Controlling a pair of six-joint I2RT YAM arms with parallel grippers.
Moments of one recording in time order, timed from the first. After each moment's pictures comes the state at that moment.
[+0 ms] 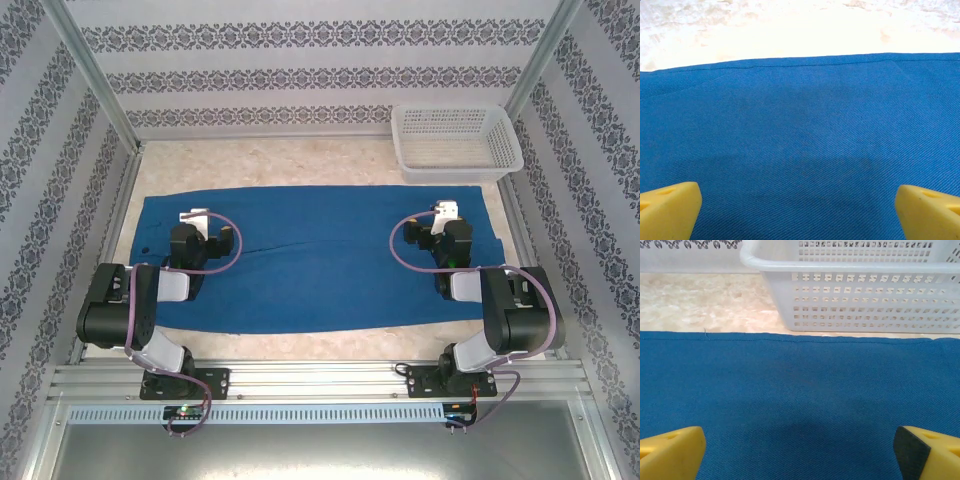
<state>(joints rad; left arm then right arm) 0.01 1.56 0.40 0.69 -0.04 -0.02 0.00 1.51 0.38 0.78 -0.03 0.02</state>
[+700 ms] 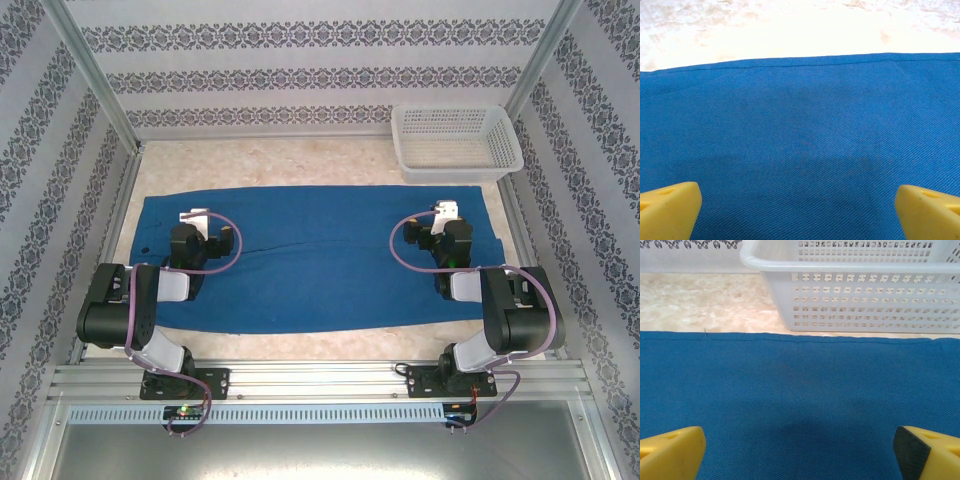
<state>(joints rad) 0.01 1.56 0.40 0.70 -0.04 -0.02 0.00 1.51 0.38 0.78 -0.03 0.02</state>
